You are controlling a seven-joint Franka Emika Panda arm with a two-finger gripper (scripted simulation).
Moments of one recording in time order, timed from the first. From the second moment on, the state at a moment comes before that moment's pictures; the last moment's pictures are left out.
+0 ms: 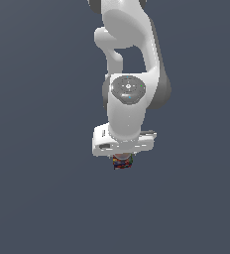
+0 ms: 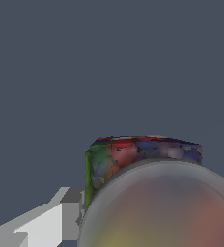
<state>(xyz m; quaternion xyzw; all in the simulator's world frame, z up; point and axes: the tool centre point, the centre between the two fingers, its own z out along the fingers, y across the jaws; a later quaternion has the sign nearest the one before) 0.085 0.026 0.171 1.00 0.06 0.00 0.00</state>
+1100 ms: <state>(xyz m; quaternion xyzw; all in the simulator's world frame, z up) 0.122 0.053 0.320 1.00 0.06 0.00 0.00</state>
